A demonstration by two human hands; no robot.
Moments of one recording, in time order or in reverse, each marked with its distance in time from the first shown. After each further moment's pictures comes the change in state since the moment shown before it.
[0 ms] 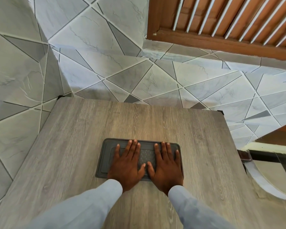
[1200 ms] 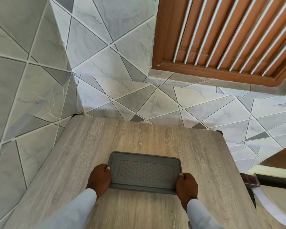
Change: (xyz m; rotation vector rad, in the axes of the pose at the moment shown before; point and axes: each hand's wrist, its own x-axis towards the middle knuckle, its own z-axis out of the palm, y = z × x) left_hand -0.039 -0.079 -0.029 -0.727 0.081 -0.664; right_hand -0.017 0.033 -0.026 0.806 0.098 0.699
